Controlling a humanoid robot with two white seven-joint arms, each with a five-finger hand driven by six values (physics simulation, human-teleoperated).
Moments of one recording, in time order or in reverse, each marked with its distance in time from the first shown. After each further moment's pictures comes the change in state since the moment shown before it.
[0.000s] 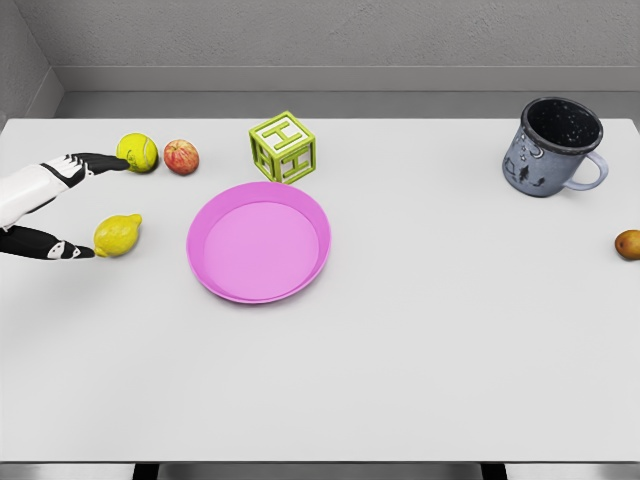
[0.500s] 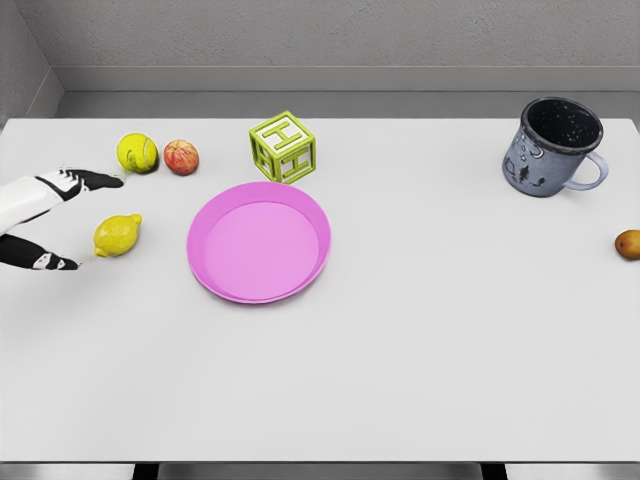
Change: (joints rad) left arm -0.018 0.113 -0.089 0.050 -0.012 0.000 0.000; right arm 0.000 0.000 0.002 0.002 -0.001 0.002 -0.001
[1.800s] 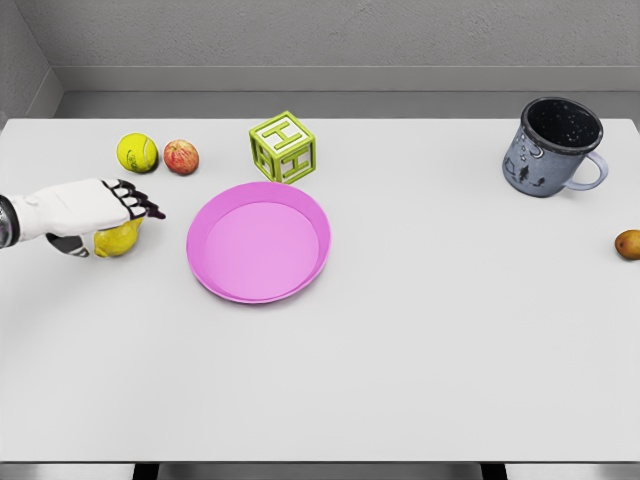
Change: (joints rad) left arm -0.334 -0.076 -0.353 0.062 -0.673 0.000 0.000; right arm 0.000 0.000 0.000 0.000 0.000 0.000 0.000
